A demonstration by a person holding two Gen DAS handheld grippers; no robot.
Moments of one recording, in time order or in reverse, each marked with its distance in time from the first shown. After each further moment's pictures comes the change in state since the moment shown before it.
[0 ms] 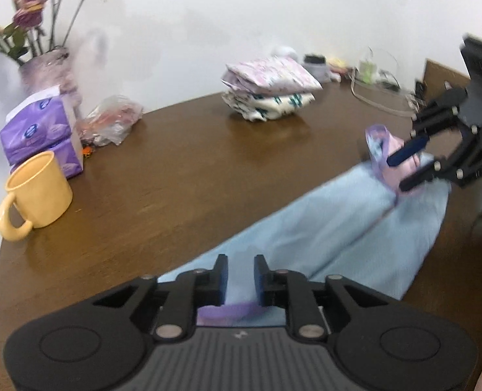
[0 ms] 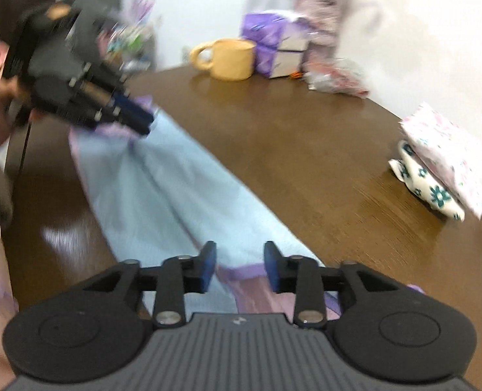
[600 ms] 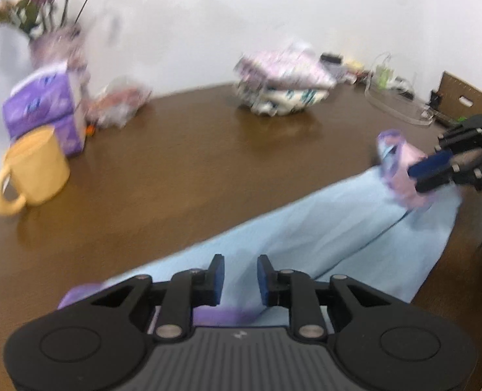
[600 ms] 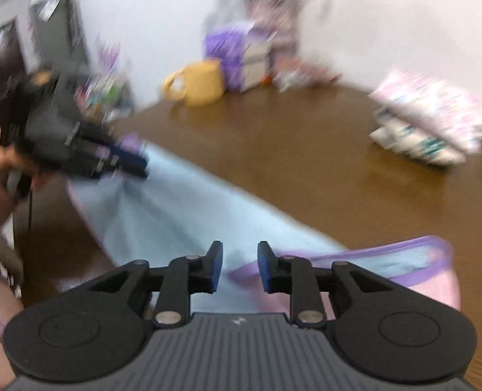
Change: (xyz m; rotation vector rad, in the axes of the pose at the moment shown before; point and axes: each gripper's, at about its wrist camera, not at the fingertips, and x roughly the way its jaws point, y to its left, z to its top) left arm 0.007 -0.004 0.003 -0.076 0.001 0.009; right arm -0.018 -0.023 -0.030 0.239 -0.099 -0.013
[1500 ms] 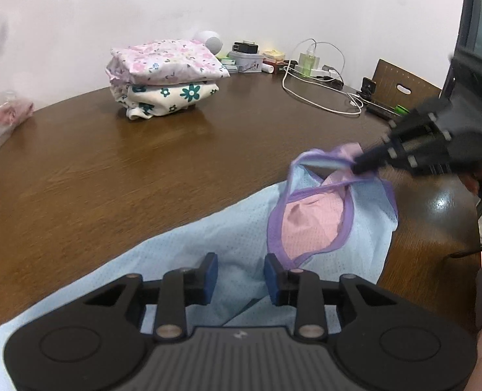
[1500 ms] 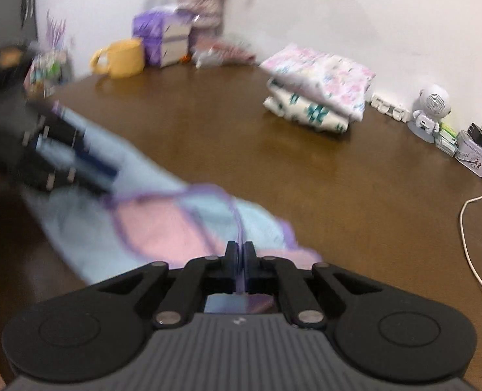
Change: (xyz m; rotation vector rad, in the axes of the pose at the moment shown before) left arm 0.077 -0.097 0.039 0.061 0.025 -0.239; right arm -0.037 -0.050 -0.045 -0.052 0.096 -0.226
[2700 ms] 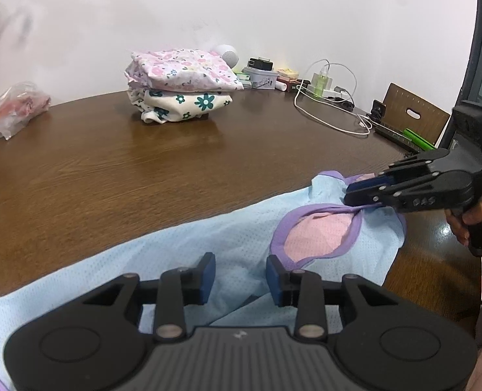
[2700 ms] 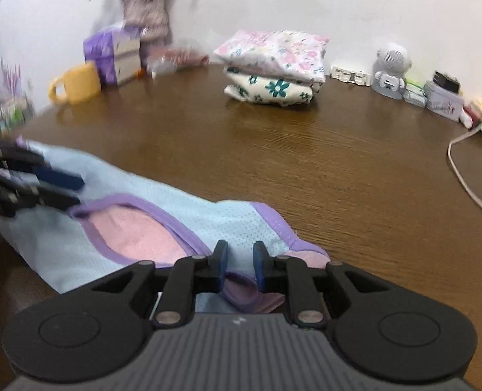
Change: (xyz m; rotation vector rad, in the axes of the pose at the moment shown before) left arm -0.005 0.000 -0.011 -0.070 -0.072 0.027; right arm 0.015 -0.011 -0.027 0.292 -0.094 -0.039
